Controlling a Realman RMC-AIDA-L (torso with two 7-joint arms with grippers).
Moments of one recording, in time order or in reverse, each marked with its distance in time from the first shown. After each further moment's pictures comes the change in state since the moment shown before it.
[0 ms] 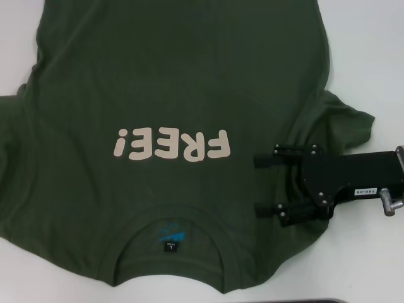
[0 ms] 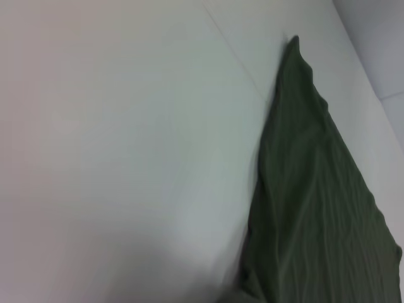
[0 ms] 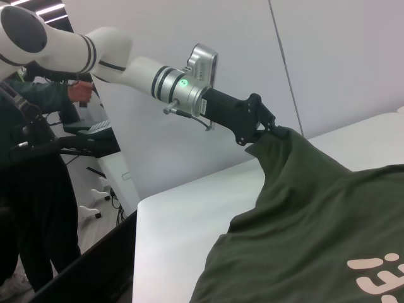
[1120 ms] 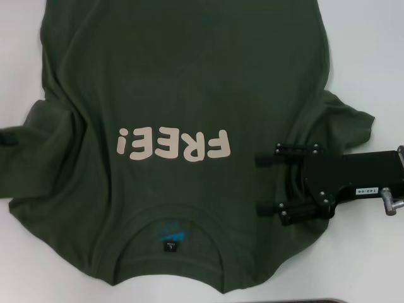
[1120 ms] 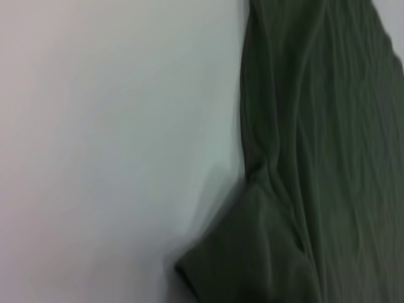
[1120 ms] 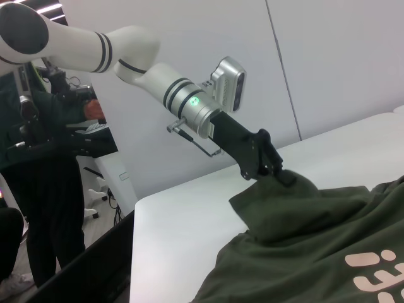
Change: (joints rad) left arm -0.054 -0.025 0.259 -0.099 0.008 0.006 0.021; right arm -0.003 -0.002 0.002 -0.003 0.001 0.001 0.000
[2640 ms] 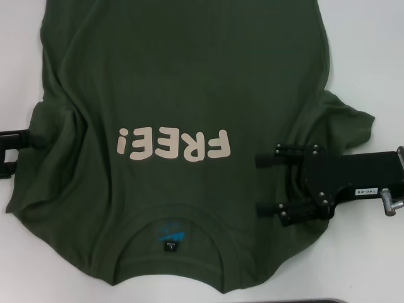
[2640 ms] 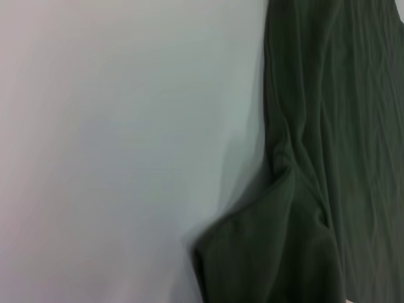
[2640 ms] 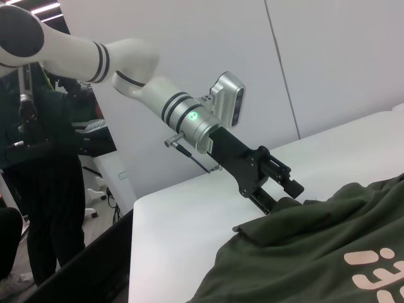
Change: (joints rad) left arm 0.008 -0.031 0.003 -0.062 0.001 -0.052 0.025; right arm -0.001 0.002 0.002 0.000 -0.005 0.003 0.000
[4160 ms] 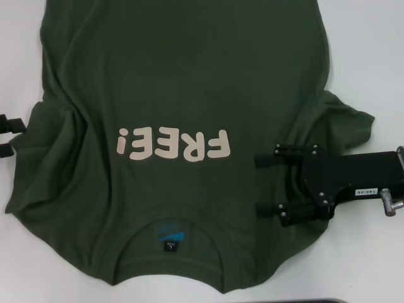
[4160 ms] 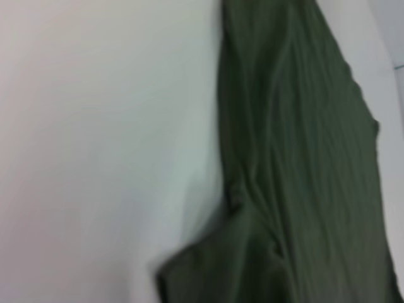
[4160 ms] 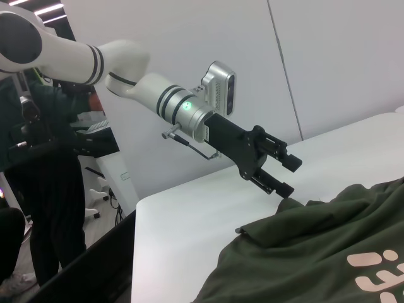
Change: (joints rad) left arm 0.055 0.014 -0.011 0.061 -0.110 0.051 0.040; right arm 0.001 0.000 -0.004 0.000 0.004 -0.004 -0.001
